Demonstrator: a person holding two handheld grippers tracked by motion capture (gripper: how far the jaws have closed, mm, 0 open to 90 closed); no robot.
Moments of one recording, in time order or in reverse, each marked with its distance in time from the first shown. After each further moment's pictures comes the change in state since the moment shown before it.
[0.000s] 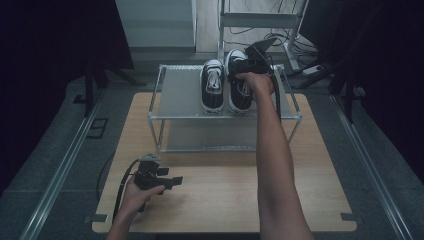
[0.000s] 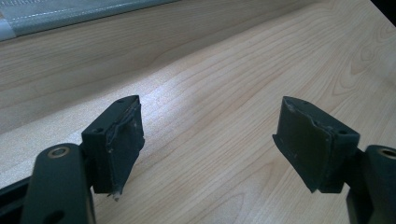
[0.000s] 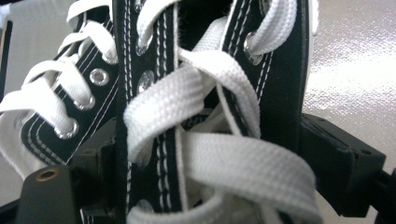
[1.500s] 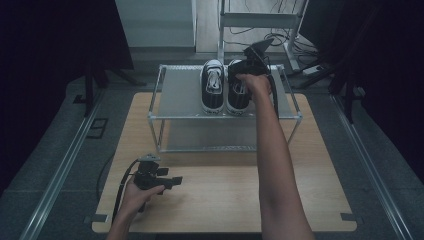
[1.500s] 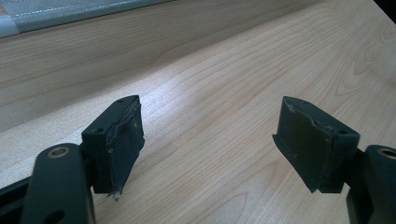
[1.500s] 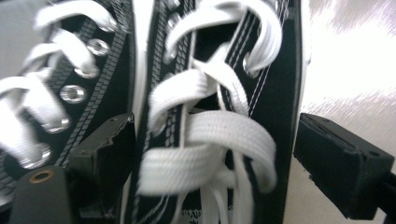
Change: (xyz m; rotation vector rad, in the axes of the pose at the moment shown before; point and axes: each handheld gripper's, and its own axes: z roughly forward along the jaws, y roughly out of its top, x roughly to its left) left arm 0.003 -0.001 0.001 0.001 0.007 -0.007; right arm 0.001 0.003 0.007 -0.019 -0.046 -0.009
